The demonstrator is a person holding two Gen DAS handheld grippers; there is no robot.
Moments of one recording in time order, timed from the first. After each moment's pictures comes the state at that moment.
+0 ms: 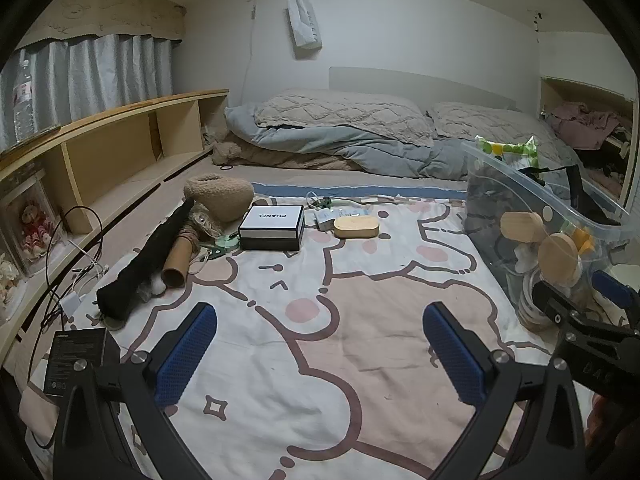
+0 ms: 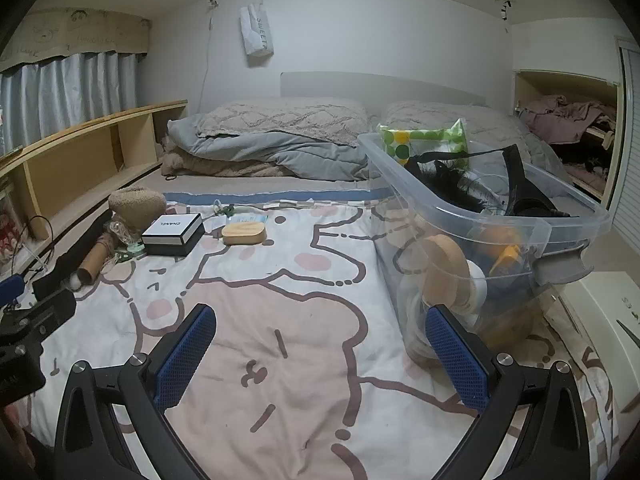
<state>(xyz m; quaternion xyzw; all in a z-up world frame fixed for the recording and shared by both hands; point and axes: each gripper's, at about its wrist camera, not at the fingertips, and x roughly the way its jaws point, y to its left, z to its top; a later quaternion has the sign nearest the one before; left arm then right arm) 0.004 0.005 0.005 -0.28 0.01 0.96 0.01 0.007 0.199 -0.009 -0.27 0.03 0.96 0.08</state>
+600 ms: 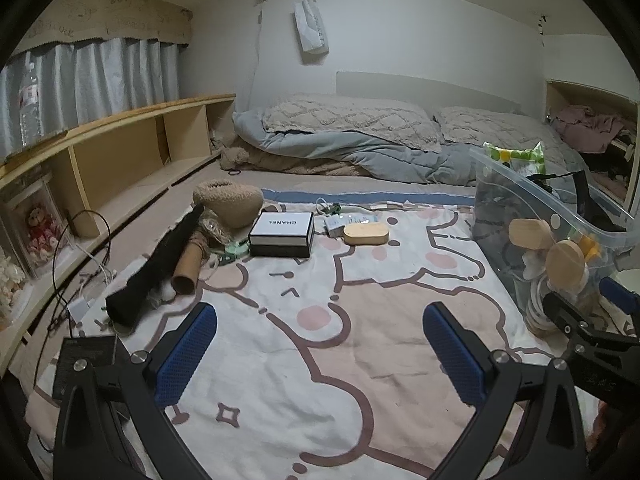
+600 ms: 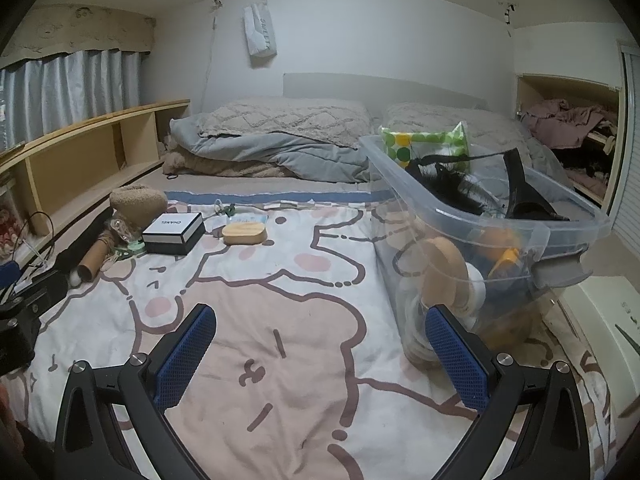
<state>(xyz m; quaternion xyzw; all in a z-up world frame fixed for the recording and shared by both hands) 0.001 -0.002 0.012 -0.26 0.02 0.96 0.00 0.007 0.199 -0.008 -0.27 0.02 0.96 0.08</state>
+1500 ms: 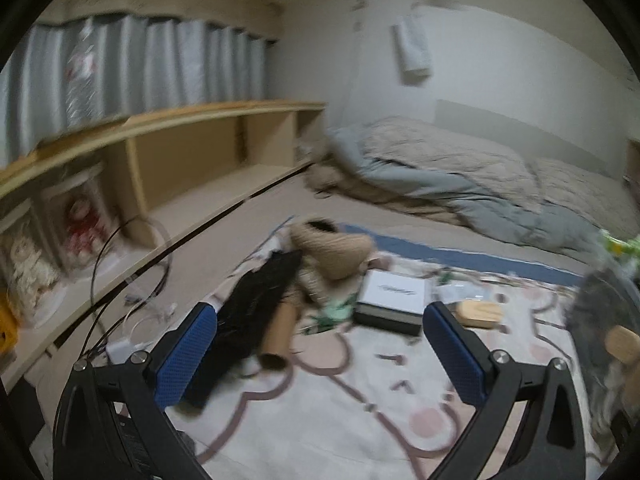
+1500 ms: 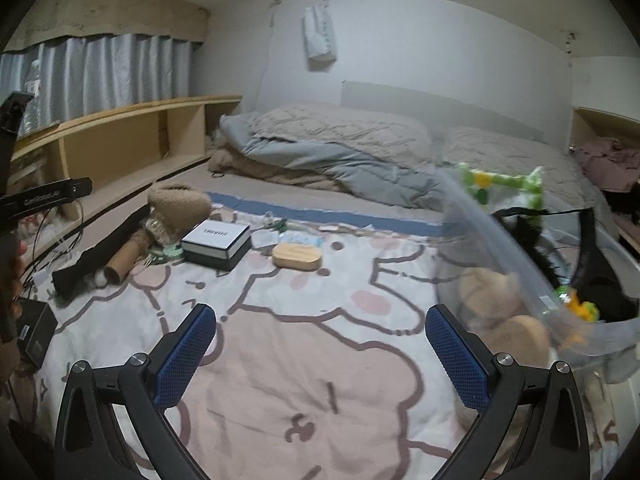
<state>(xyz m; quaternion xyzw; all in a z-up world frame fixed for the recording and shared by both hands) -0.107 -0.132 0.029 -0.25 -0.05 0.96 -0.14 -0.057 0.155 -0.001 -0.26 -0.02 0.96 -0.01</state>
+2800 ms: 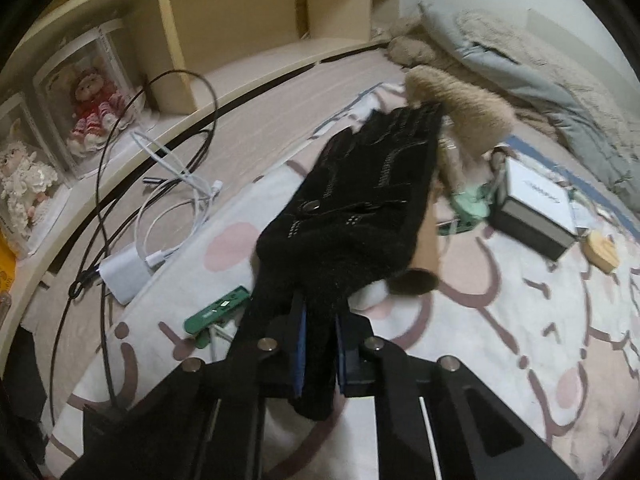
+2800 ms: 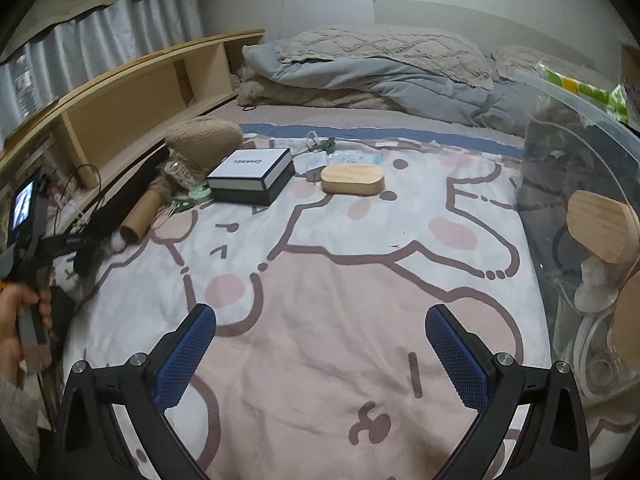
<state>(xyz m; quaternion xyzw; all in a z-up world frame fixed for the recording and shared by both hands) -0.161 -0.222 -0.083 -0.43 -0.07 0.88 -0.19 -0.119 0.141 -0.059 -0.39 0.04 0.92 -0.08</state>
